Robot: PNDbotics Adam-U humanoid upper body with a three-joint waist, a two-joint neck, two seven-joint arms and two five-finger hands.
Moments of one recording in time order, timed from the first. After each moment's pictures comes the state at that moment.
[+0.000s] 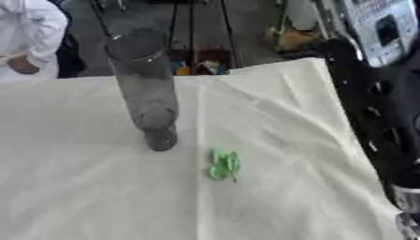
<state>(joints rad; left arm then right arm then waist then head) -0.57 0.49 0.05 -1.98 -0.08 -0.24 0.36 -1.22 -0.54 0.13 -1.59 -0.24 -0.03 -0.40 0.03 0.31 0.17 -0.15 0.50</state>
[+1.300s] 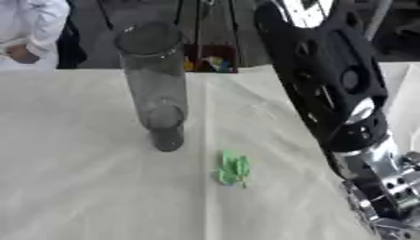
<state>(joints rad) -0.59 0.45 0.04 -1.98 -0.07 -0.25 0.34 -1.42 -0.47 0.17 -1.37 -0.24 -0.11 -0.51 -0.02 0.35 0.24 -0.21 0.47</state>
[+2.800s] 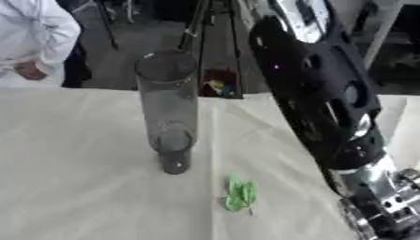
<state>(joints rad) -0.61 0.46 0.03 -1.98 -0.05 -0.26 0.33 -1.40 -0.54 0.17 -1.47 -0.54 0.01 -0.61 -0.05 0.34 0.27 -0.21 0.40</state>
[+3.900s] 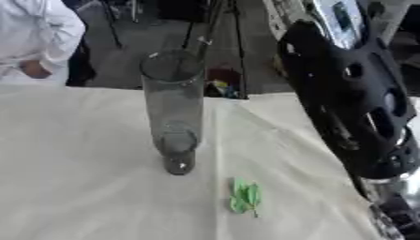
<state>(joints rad) -0.62 0.46 0.03 -1.98 -0.05 -0.26 0.33 -1.37 -0.58 0.19 -1.53 -0.65 0.01 -0.60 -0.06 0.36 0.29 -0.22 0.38</state>
